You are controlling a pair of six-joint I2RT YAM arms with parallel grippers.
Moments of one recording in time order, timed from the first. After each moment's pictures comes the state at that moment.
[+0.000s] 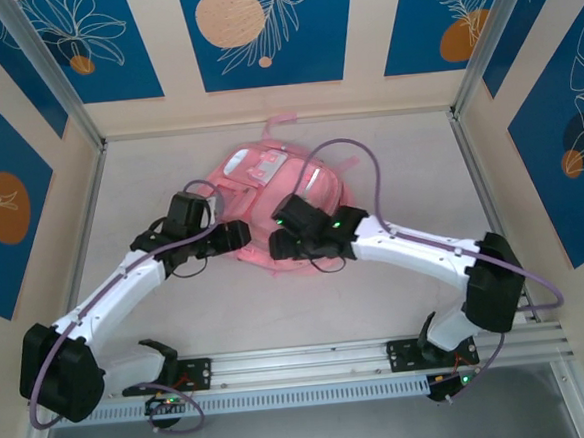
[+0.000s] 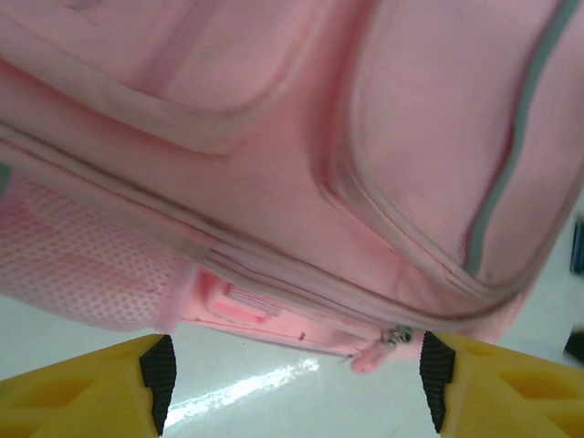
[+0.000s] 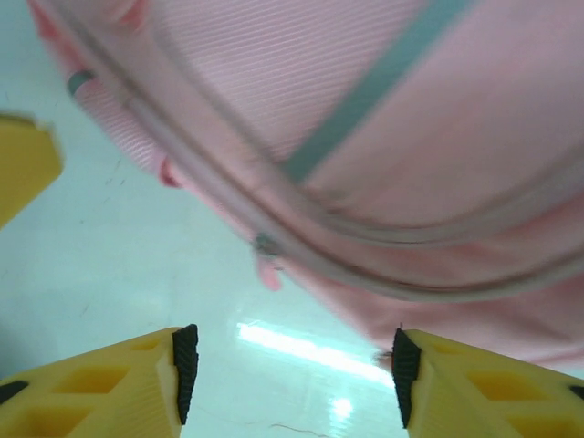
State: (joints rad) left arm -0.42 1.18 0.84 -0.52 0.26 -0.60; right arm 1.02 1.55 1.26 -0.73 0.14 0.83
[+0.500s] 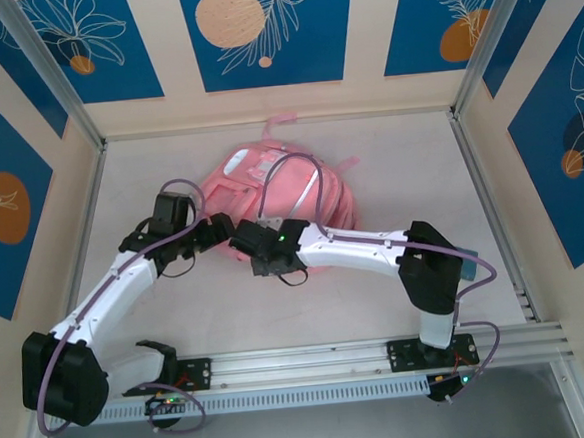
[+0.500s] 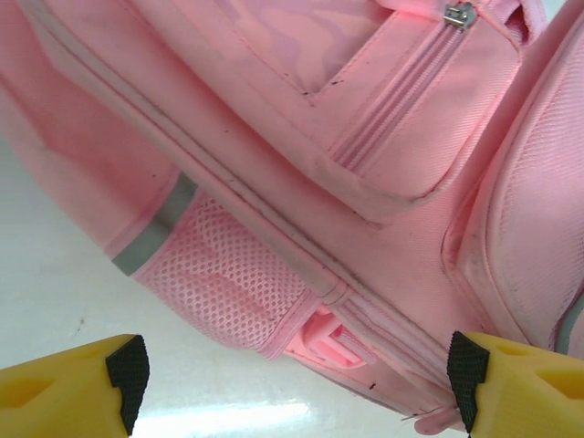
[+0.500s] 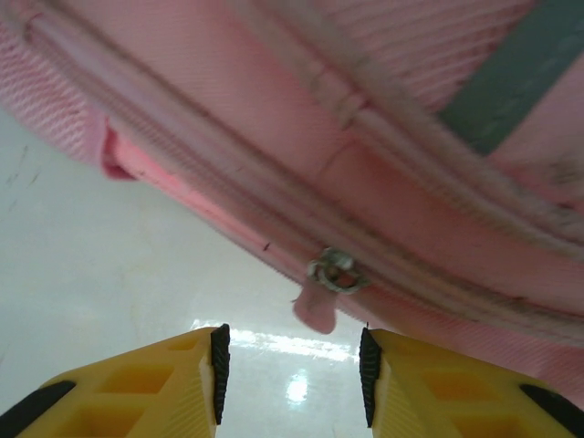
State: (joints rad) left arm -0.32 1.16 0.82 -0.55 0.19 -0.65; right arm 1.11 1.82 1.42 -0.83 0.27 0.99
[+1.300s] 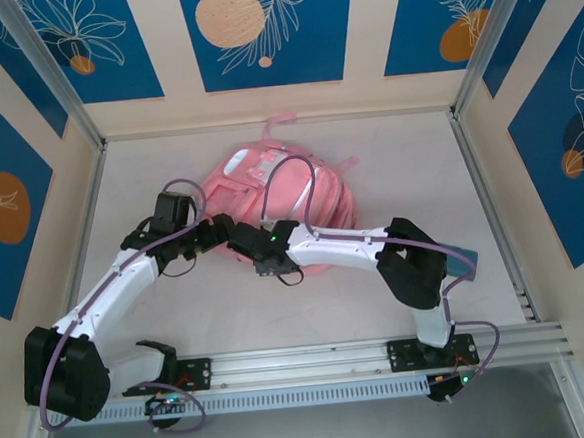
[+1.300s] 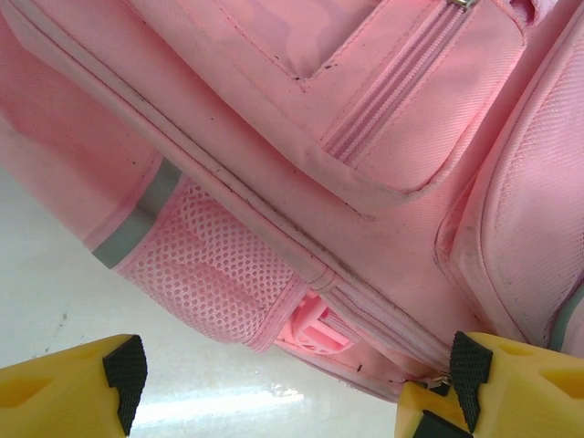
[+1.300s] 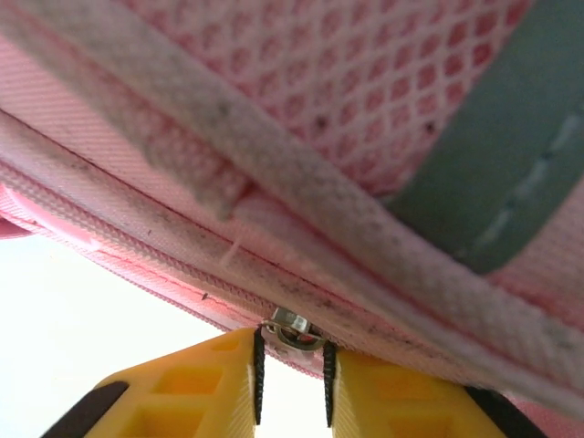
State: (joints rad) left arm -0.31 1.18 0.82 -0.54 0.23 -0.65; right arm 1.09 1.92 1.44 -0.84 0.32 1.03
